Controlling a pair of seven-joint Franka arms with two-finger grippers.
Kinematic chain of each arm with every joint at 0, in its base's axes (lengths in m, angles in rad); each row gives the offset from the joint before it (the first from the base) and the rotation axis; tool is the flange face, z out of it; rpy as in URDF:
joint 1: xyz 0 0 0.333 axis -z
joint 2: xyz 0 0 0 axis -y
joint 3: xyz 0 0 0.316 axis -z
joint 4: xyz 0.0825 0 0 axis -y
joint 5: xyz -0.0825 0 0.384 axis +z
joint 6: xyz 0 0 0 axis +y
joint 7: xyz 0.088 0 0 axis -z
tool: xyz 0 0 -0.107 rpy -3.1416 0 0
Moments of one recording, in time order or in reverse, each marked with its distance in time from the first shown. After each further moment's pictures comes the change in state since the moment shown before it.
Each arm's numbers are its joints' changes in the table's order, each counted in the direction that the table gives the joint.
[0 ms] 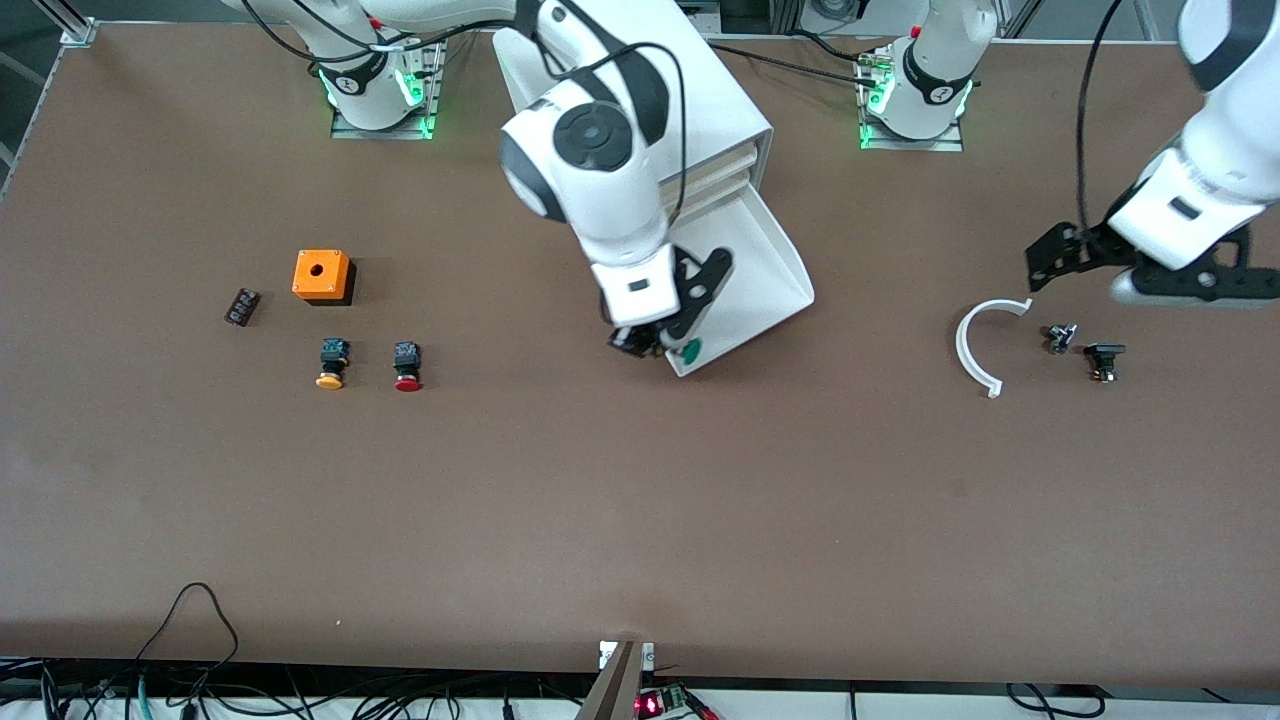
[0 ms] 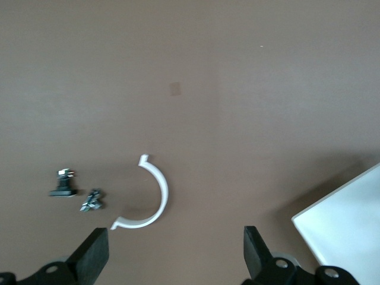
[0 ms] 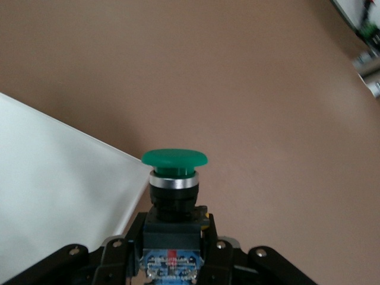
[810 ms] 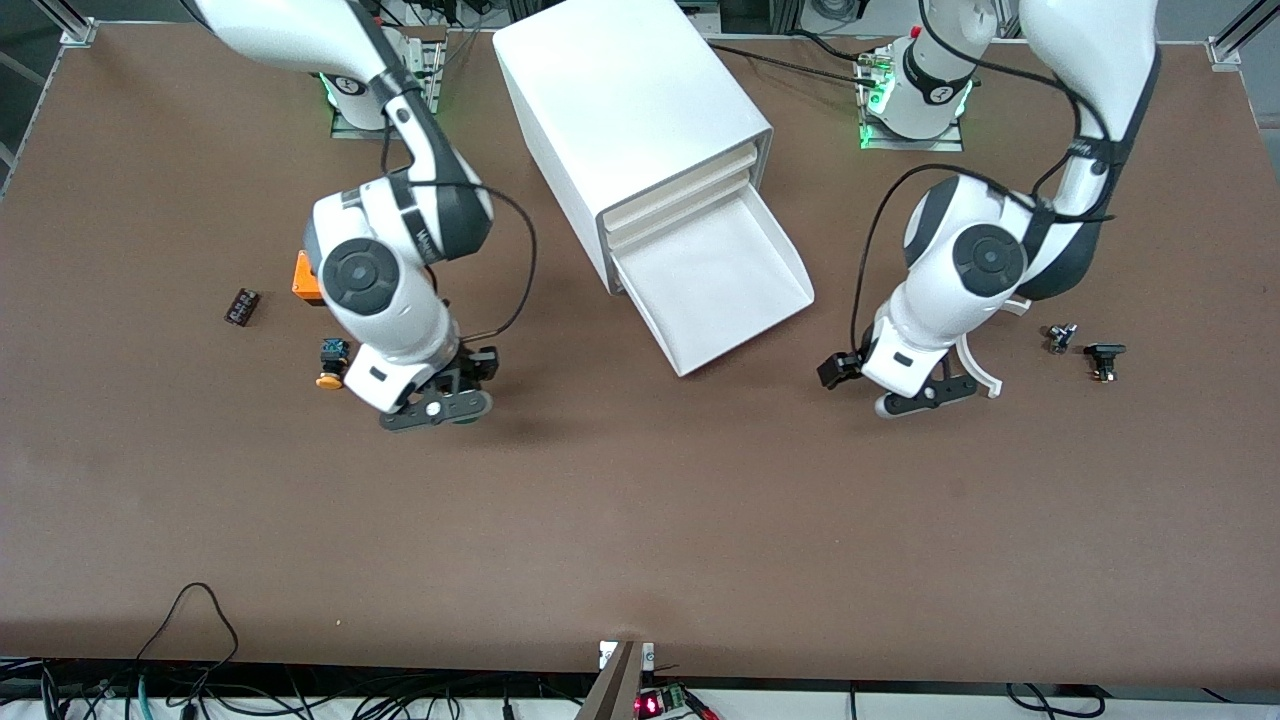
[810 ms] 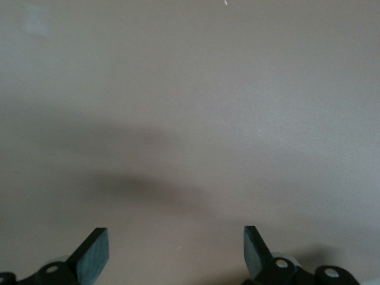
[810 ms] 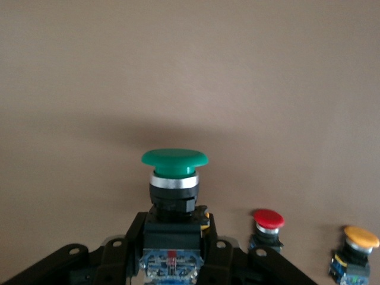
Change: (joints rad) left arm 0.120 -0.365 0.106 -0.197 0.000 -0.583 -0.549; right arm 0.257 0.143 0.071 -0.406 0.024 -0.028 0.450
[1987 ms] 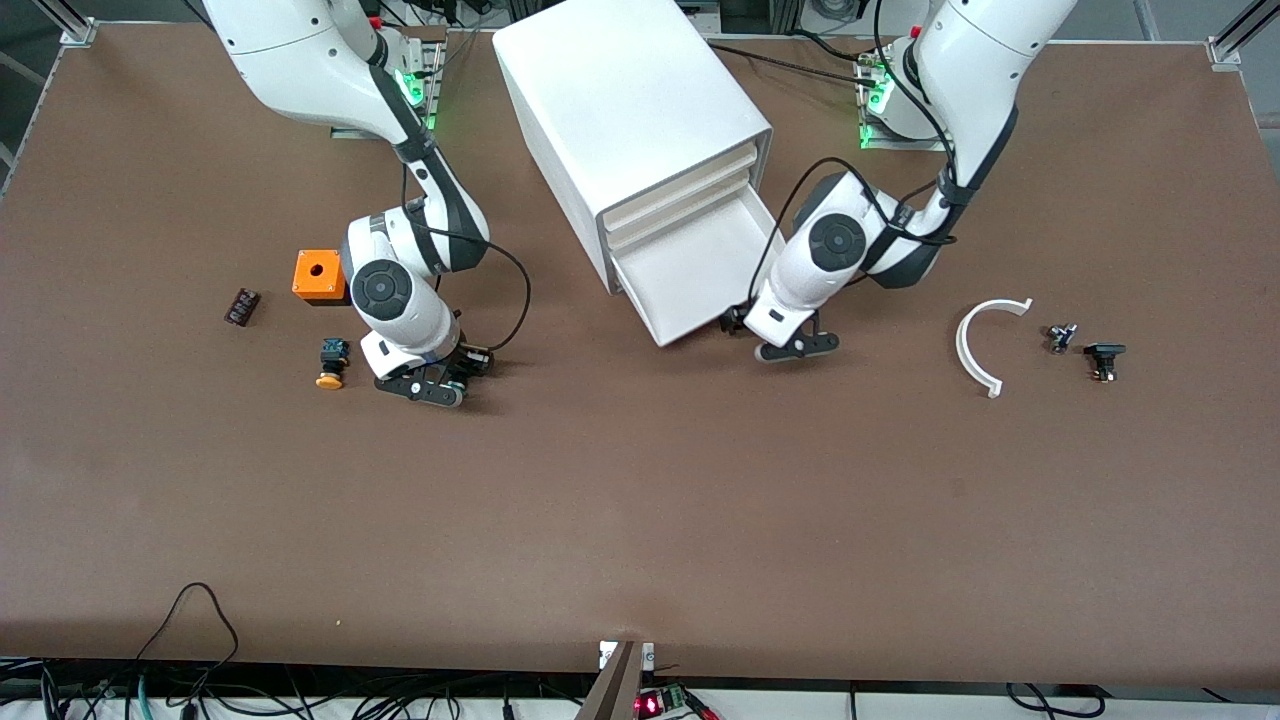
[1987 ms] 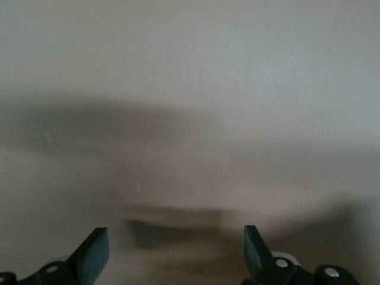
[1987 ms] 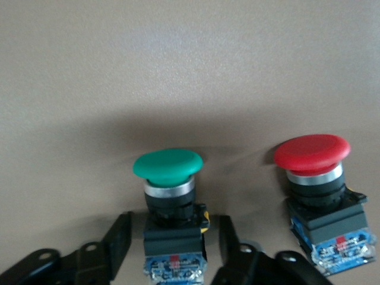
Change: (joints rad) left arm 0.095 -0.109 0.140 -0.199 -0.001 -0.203 -0.103; right arm 0.006 -0.047 -0.020 -0.348 0.030 -0.383 0.338
